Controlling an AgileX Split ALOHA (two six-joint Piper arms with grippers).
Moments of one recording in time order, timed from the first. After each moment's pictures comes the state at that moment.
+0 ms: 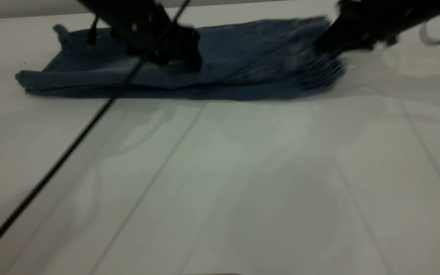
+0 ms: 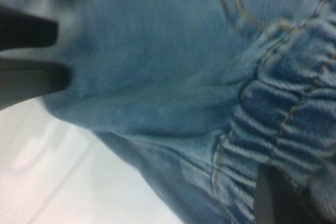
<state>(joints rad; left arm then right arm) -0.35 2.23 -1.42 -0.65 0.21 0.66 -0.06 2.30 -1.37 1.37 0.80 -1.28</state>
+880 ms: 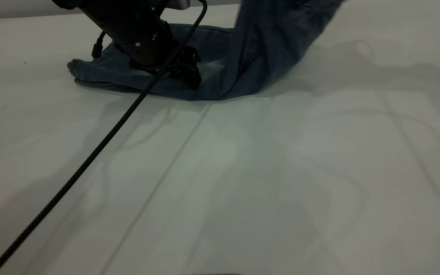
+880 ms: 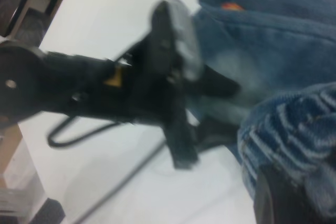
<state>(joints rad) -0.36 2.34 -1.45 -0.53 0.22 0.64 0.04 2.16 -1.57 1.26 1.04 -1.05</state>
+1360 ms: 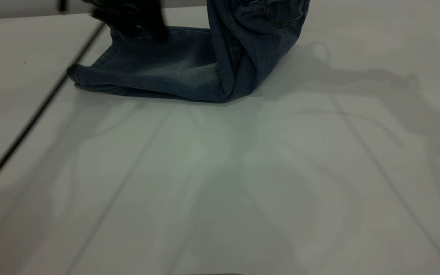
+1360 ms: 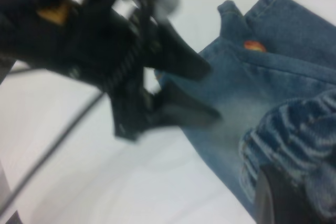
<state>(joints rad) -0.22 2.23 -1.65 -0.31 0.64 0.48 0.18 2.16 -1.61 1.27 0.87 -1.04</state>
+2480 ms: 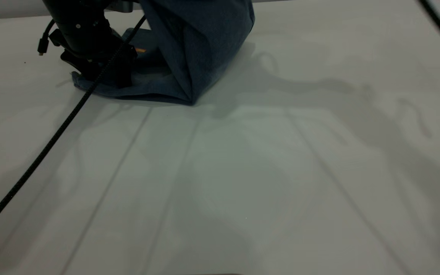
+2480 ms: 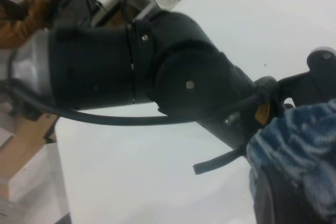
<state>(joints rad) -0.20 2.39 -1.66 -0.03 0.64 0.23 0.37 2.17 -1.67 1.48 0.84 -1.19</state>
